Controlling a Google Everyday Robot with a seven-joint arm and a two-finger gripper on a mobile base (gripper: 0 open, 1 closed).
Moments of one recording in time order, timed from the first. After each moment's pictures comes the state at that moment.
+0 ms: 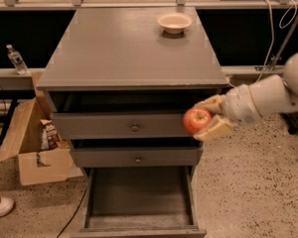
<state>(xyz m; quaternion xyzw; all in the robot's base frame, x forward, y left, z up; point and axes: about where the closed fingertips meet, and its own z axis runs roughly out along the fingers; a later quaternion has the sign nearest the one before) 0.525 -0.143 0.785 -0.64 0.65 0.23 0.35</state>
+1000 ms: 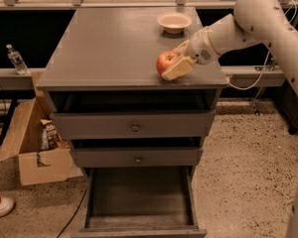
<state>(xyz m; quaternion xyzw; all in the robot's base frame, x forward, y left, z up) 0.688 -0.074 0.860 -0.58 0.70 0.20 0.36</state>
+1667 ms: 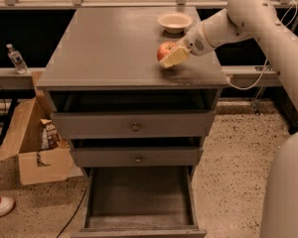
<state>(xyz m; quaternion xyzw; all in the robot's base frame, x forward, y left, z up) 0.744 -0.077 0.861 -0.48 0.77 0.20 0.37</state>
